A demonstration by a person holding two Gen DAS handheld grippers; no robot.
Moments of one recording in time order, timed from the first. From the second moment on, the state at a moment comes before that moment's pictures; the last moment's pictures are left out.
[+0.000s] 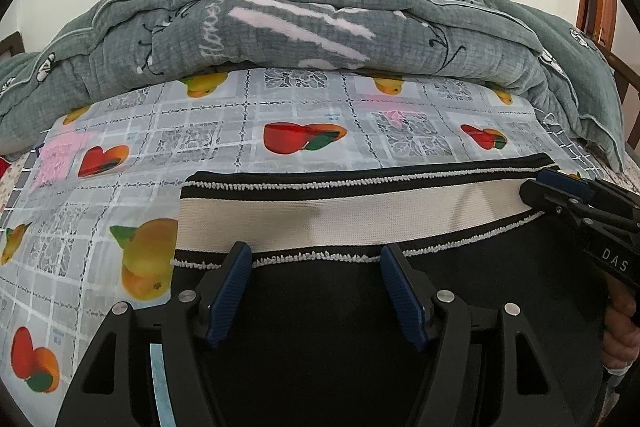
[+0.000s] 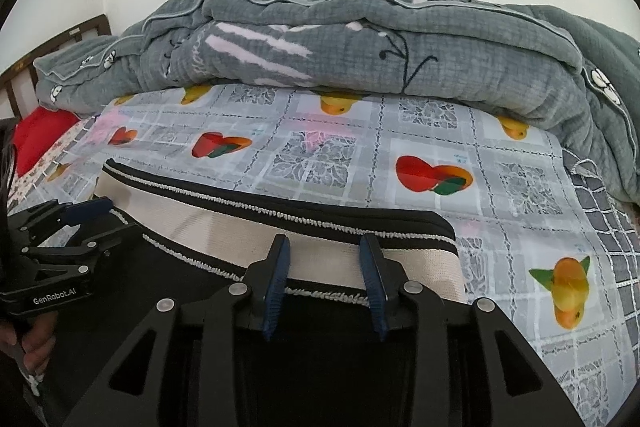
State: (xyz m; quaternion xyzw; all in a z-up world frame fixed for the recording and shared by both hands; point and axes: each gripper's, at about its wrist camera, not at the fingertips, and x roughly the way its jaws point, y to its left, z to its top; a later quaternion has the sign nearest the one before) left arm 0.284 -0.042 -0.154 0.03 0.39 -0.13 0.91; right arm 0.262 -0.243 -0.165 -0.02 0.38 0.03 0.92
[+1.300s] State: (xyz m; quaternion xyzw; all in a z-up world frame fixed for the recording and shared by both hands) left arm 0.138 0.000 -0.151 0.00 0.40 -0.14 0.91; right arm 0.132 -0.256 -0.163 0.02 0.41 0.02 0.91
